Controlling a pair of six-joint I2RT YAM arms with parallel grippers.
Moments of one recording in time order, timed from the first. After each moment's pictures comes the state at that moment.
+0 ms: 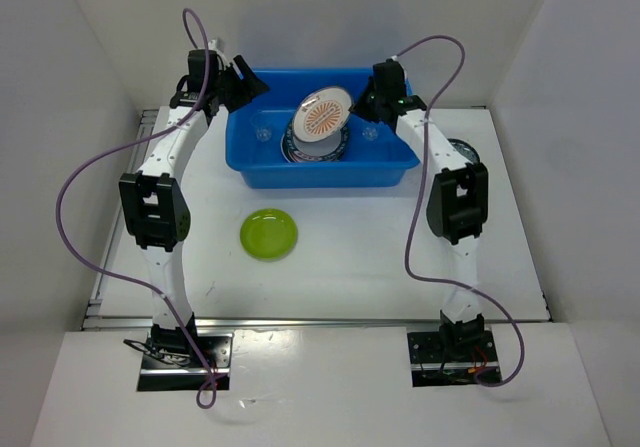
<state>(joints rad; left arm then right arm) -0.08 2.12 2.05 -0.36 0.29 -0.63 0.28 2.17 2.03 -0.39 -0.03 0.74</state>
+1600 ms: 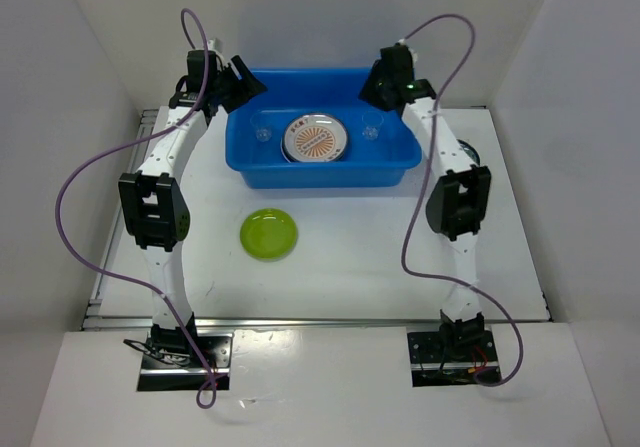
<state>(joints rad) -0.08 2.12 2.05 -0.36 0.26 -0.63 0.27 2.30 2.33 -0.63 0.07 0.63</state>
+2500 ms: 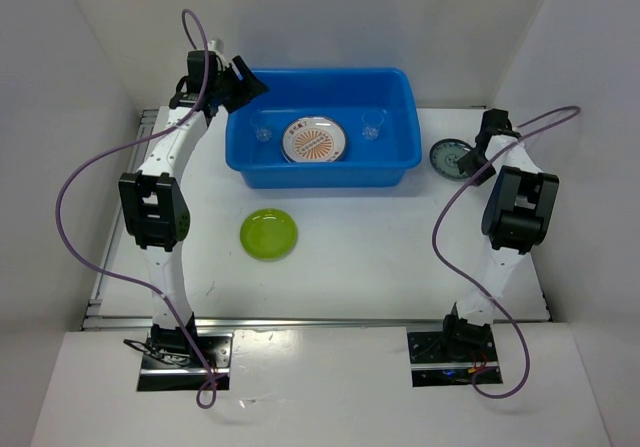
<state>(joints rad) -0.08 2.12 2.04 -0.35 0.29 -0.63 -0.26 2.05 1.59 -0.63 0.18 0.72</state>
